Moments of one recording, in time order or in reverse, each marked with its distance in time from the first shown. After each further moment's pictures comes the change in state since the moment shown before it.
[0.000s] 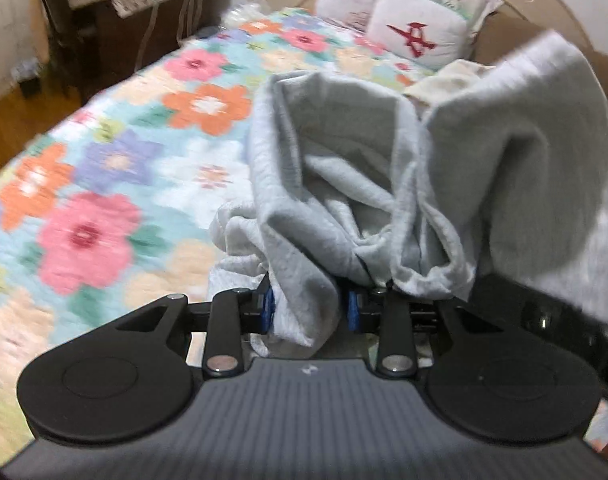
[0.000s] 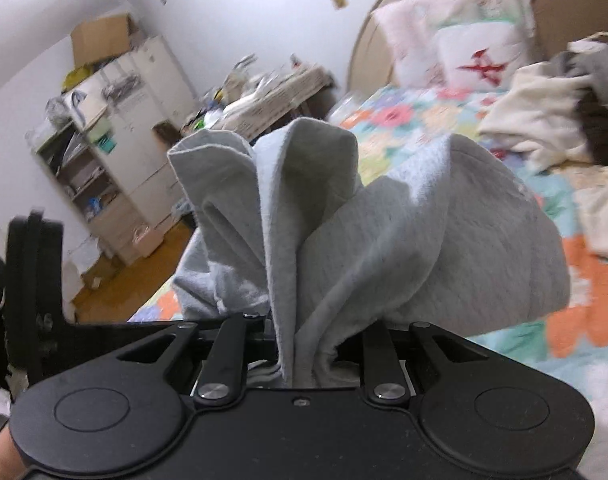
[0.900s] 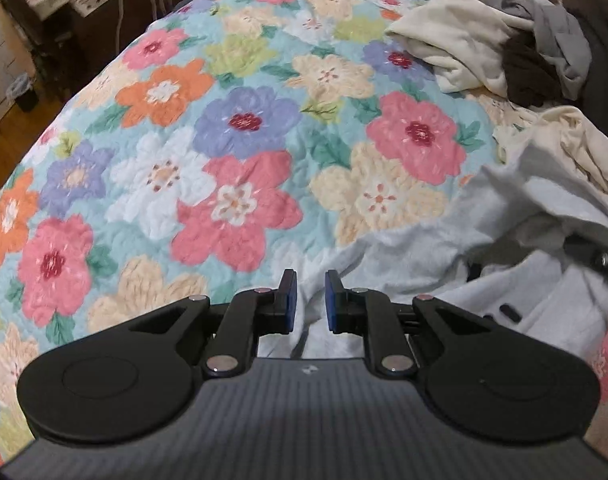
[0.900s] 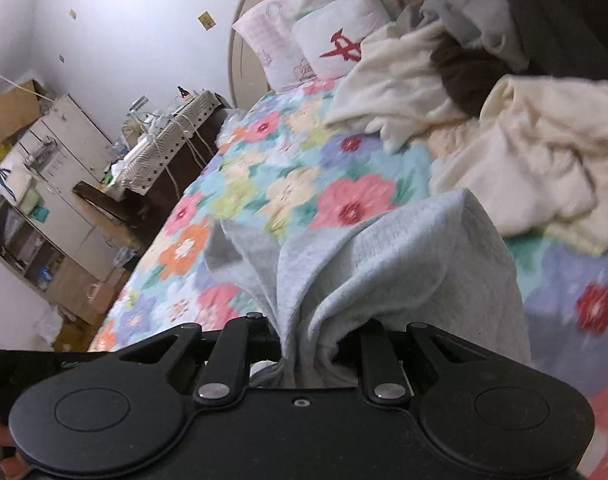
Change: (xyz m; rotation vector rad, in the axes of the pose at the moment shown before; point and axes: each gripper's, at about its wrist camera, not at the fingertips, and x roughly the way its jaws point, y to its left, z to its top) left arm 0.086 -0.090 0.039 0.149 0.185 0.122; right arm 0.007 -0.190 0.036 0.191 -0.004 -0.133
